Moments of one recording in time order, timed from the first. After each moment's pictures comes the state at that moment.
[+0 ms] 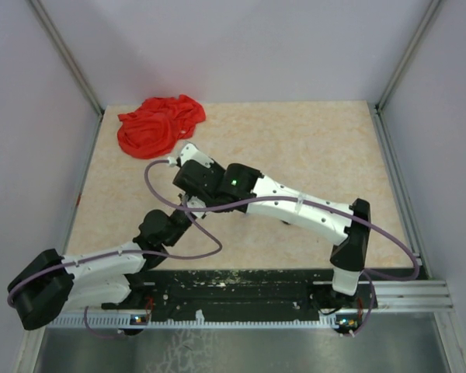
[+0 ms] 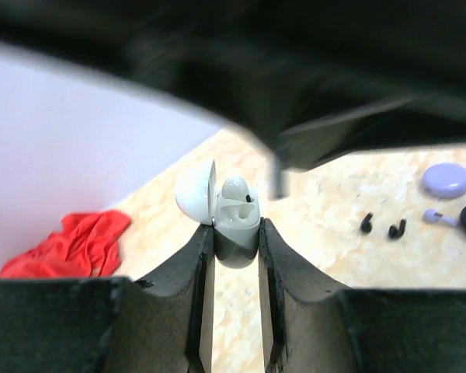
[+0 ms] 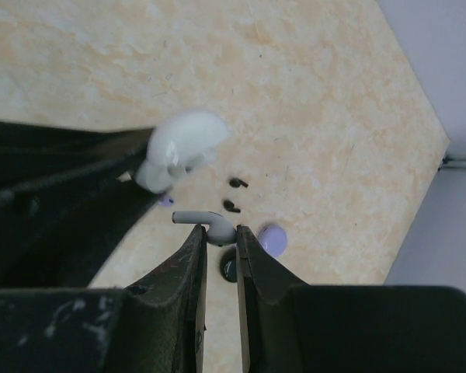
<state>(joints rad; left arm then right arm) -0.90 1.09 0.31 1.01 -0.19 0.42 1.22 1.80 1.93 -1.09 0.79 0.07</state>
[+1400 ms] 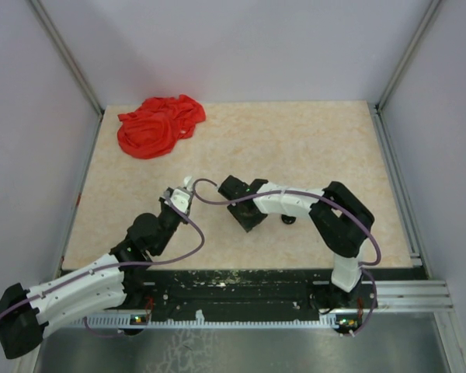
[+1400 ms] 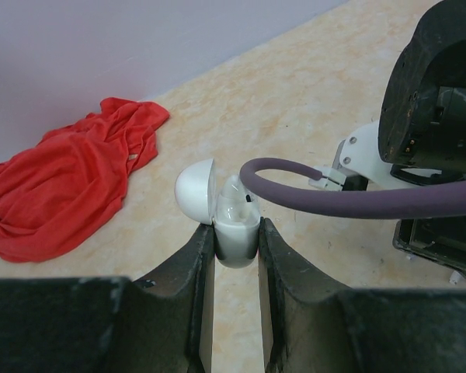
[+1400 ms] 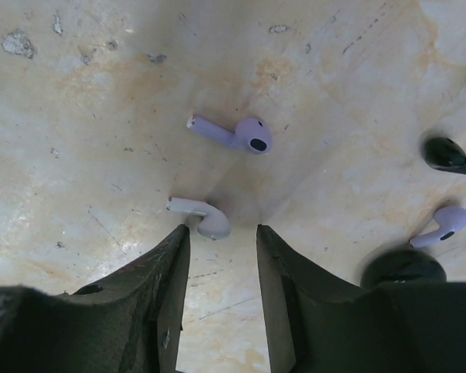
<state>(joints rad) -0.90 0.73 0.30 0.46 -0.47 0.25 0.91 1.83 1.19 -0.68 0.19 0.18</state>
